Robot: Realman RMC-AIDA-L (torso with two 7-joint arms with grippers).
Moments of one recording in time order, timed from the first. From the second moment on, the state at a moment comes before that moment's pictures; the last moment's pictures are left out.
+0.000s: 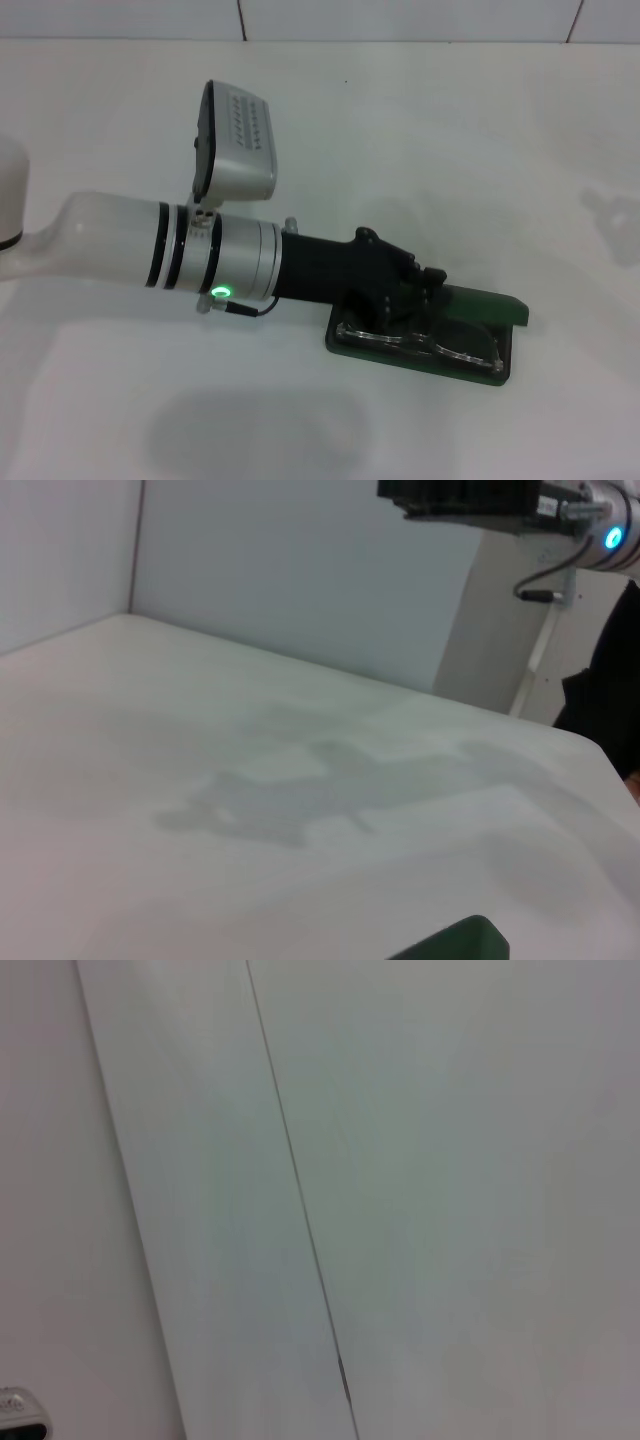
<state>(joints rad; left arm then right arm) -0.75 -2.10 1.50 0.39 1.48 1.26 -1.29 0.24 2.01 -0.49 -0.85 -1.55 -1.72 1.41</state>
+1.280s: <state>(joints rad) -0.53 -2.00 1.31 0.63 1.43 1.73 -1.30 0.31 2.02 -0.71 -0.83 -1.77 -1.87 1.35</state>
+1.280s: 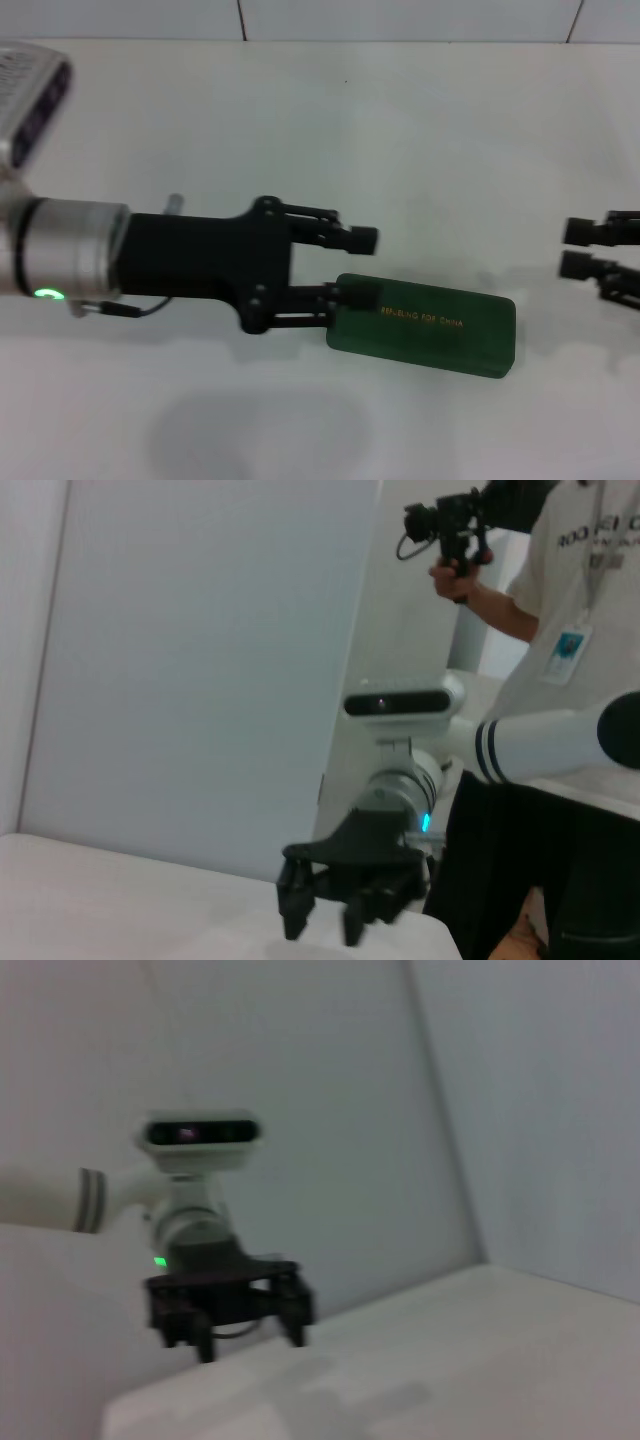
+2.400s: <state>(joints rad) -0.44 -1.93 1.18 0.63 1.43 1.85 -1.33 0.40 2.03 -1.06 -0.74 -1.54 -1.86 1.29</state>
